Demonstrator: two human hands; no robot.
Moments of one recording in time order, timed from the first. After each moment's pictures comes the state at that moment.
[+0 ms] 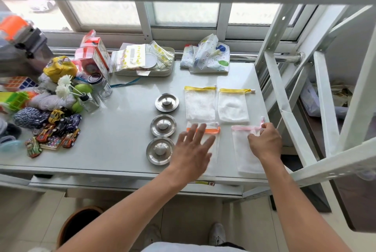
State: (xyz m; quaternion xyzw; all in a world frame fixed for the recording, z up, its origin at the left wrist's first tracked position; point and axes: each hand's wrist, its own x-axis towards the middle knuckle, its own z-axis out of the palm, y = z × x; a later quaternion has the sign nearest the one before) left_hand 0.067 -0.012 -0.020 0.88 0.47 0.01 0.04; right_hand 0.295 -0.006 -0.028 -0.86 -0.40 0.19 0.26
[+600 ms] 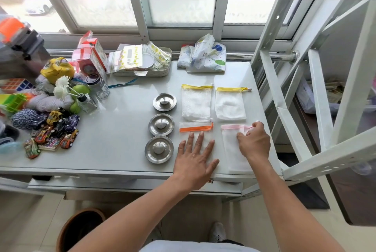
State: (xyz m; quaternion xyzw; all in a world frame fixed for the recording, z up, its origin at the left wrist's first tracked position) left_hand 0.078 -0.031 -0.052 0.84 0.52 -0.07 0.14; right_hand 0.267 -0.015 -0.020 -0.84 -0.39 0.21 0.29
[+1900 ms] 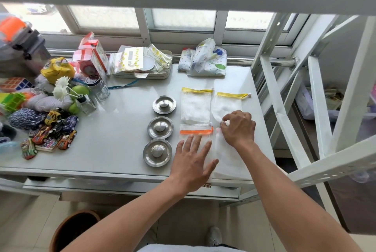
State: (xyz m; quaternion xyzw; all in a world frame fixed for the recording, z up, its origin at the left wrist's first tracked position) left_hand 0.076 -0.027 -0.045 0.85 0.52 0.03 0.10; right_hand 0.254 0.043 -0.018 -0.79 -0.59 0.08 0.12
